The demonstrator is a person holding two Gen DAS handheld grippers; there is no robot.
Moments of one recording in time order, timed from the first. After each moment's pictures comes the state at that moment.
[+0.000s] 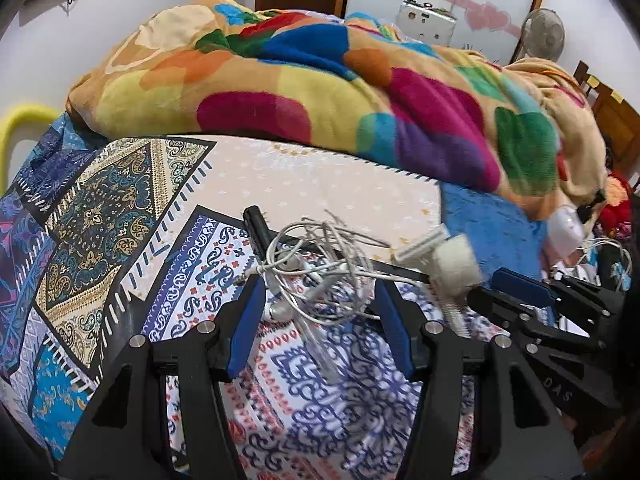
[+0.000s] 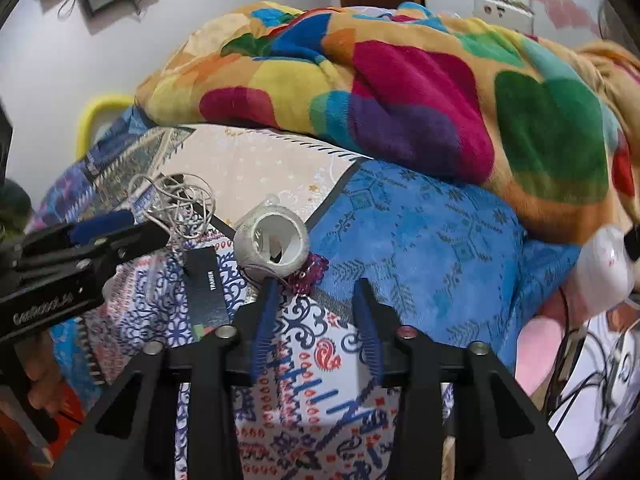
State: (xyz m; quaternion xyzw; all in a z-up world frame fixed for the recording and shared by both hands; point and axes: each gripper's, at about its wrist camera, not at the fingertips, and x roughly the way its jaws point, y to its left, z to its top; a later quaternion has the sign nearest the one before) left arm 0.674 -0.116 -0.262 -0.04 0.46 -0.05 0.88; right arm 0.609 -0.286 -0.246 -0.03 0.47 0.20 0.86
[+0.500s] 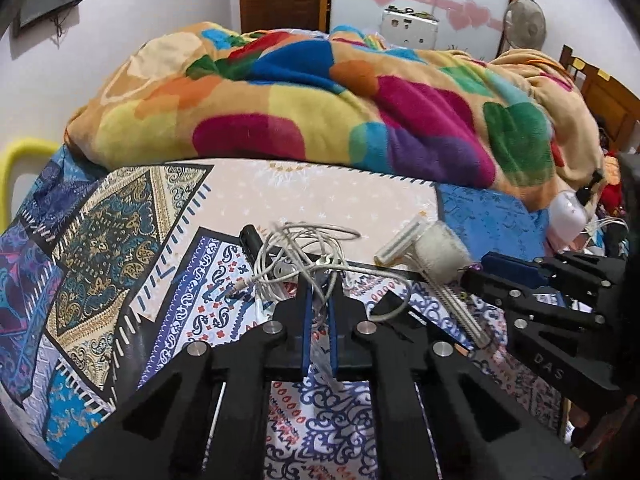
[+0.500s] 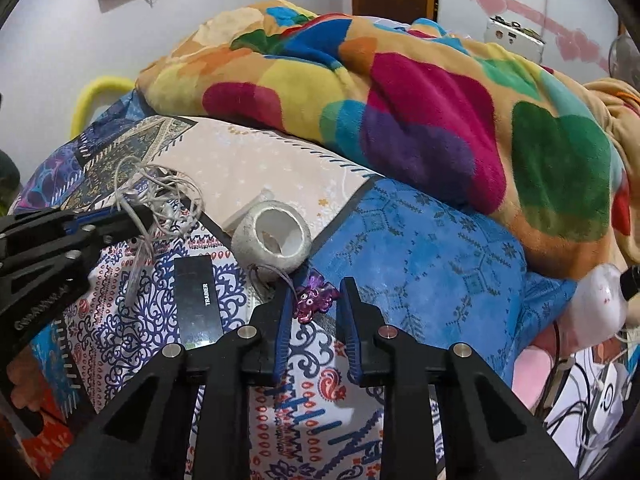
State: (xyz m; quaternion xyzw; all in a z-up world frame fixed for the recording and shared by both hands) left arm 0.663 -0.122 -0.252 0.00 0.43 -0.07 0.90; right arm 0.615 -0.276 -0.246 -0.05 0.46 0.19 0.87
